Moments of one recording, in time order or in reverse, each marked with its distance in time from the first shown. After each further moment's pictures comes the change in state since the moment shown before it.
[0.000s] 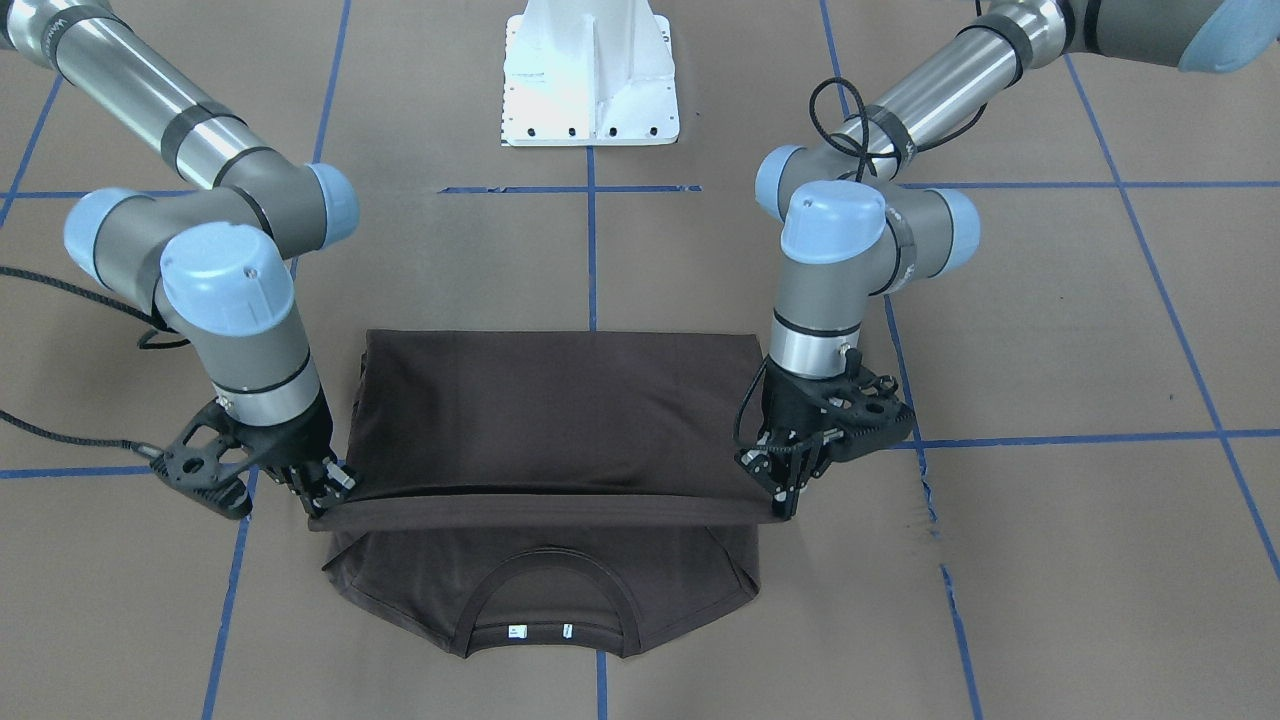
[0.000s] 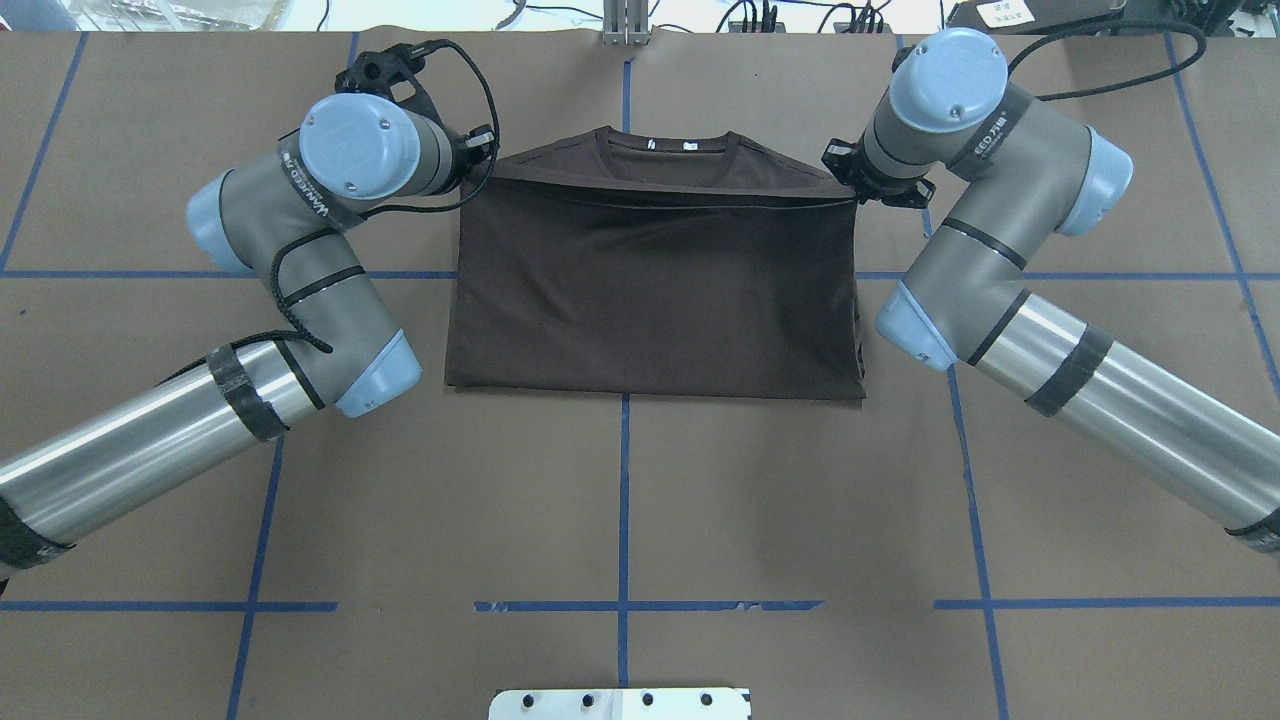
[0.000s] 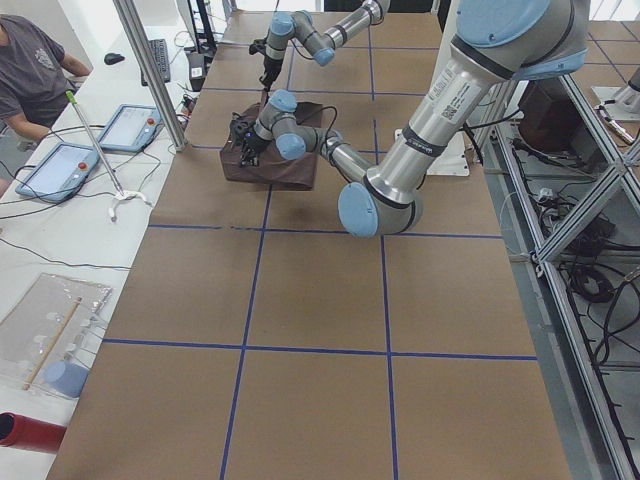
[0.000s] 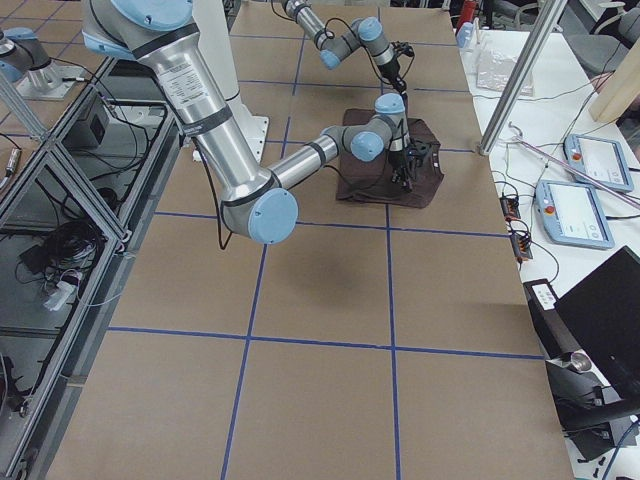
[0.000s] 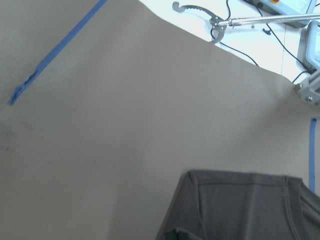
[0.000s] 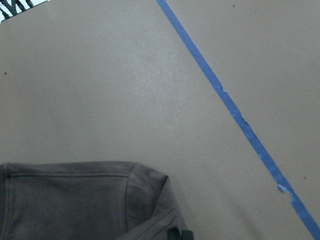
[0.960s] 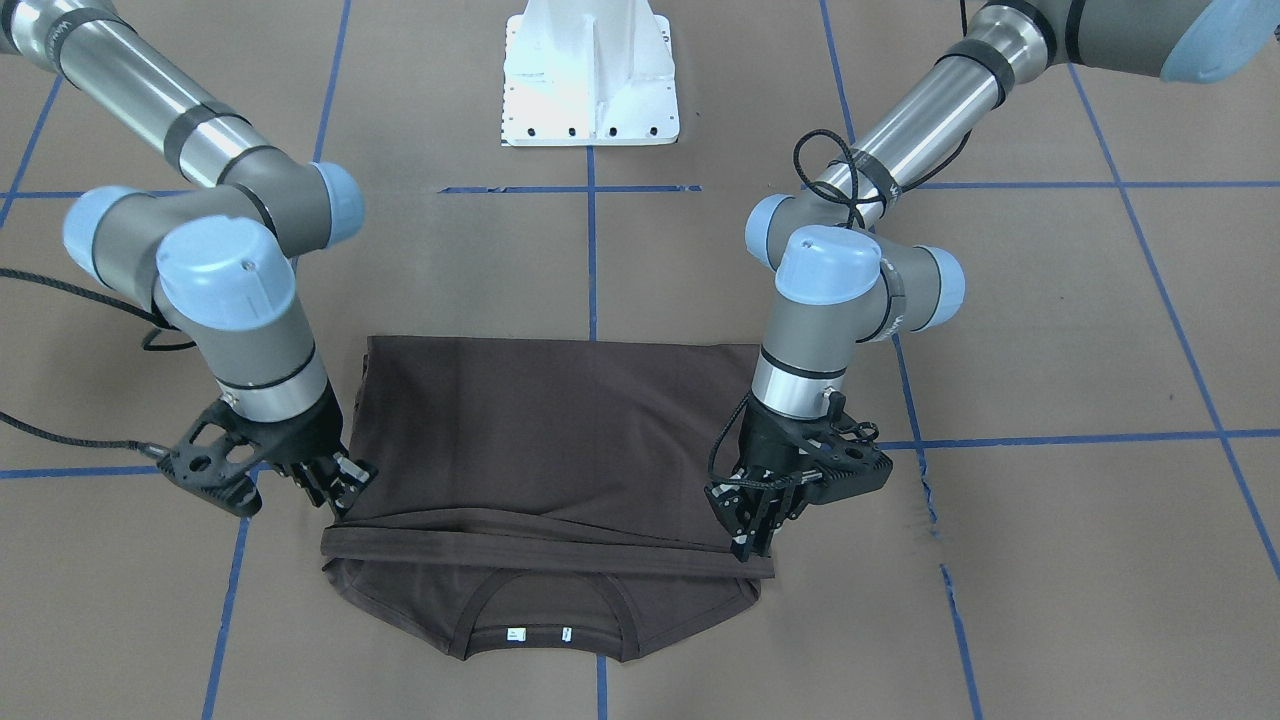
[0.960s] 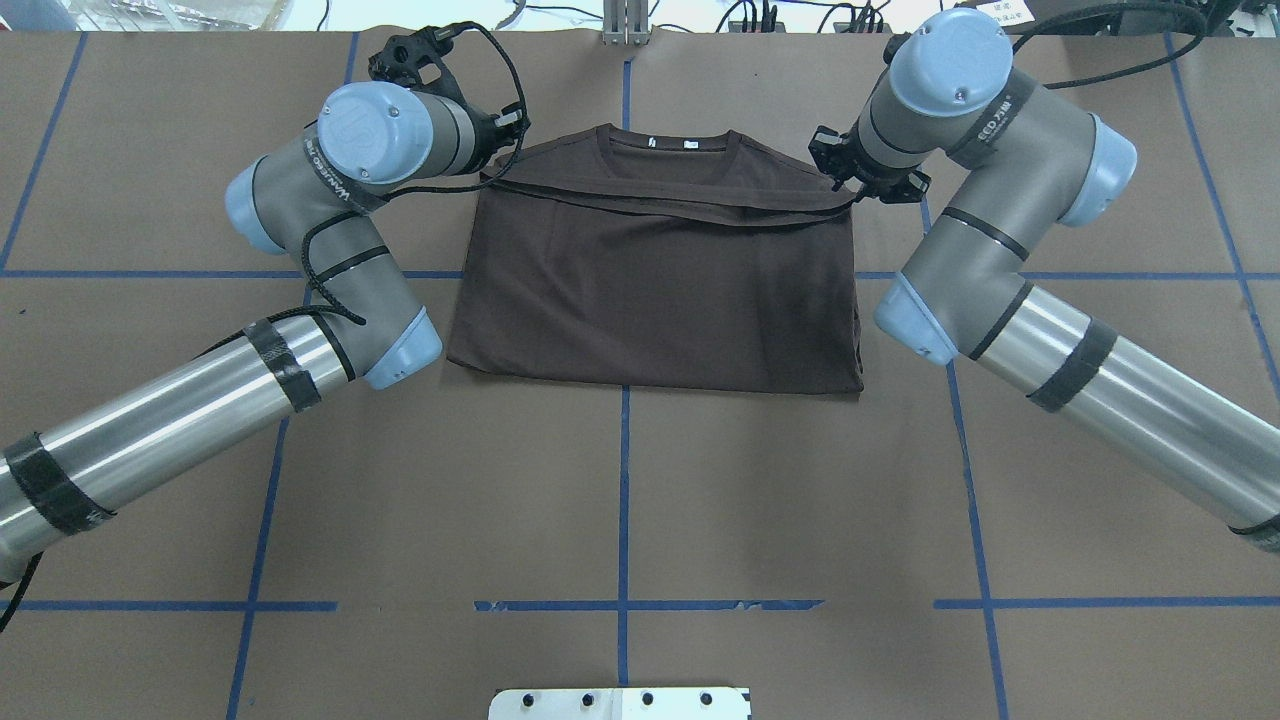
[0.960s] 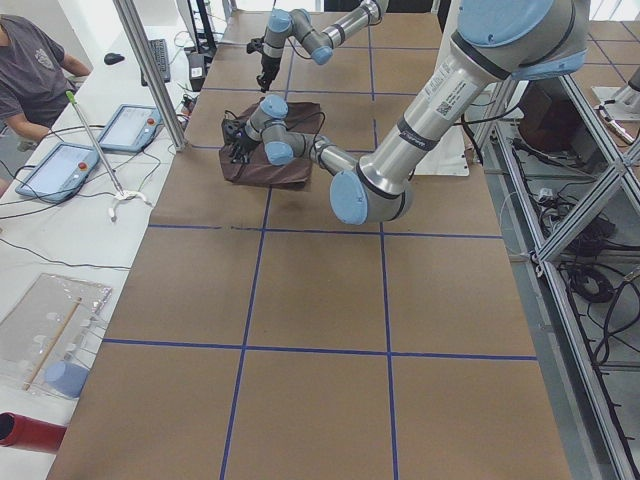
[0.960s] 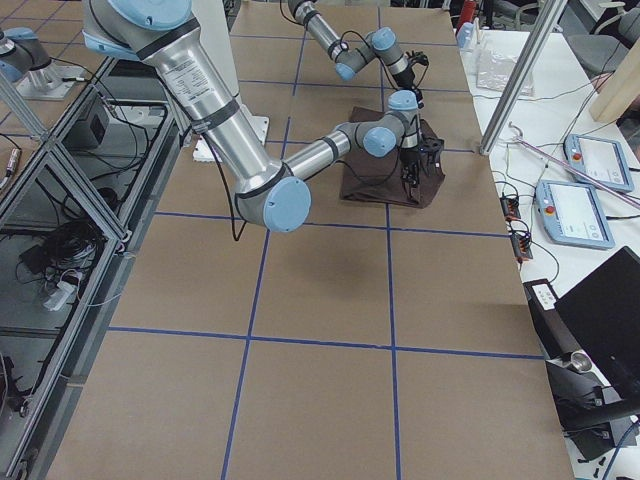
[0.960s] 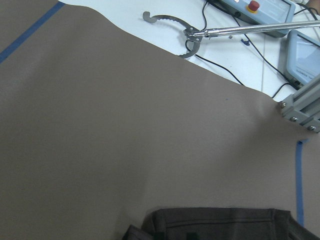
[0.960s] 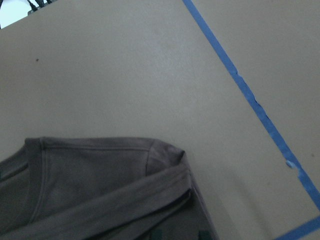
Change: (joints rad) left arm -0.008 -0.035 0.095 -0.225 -0.039 0.006; right arm 0.000 -0.063 0.137 0.003 0.068 0.010
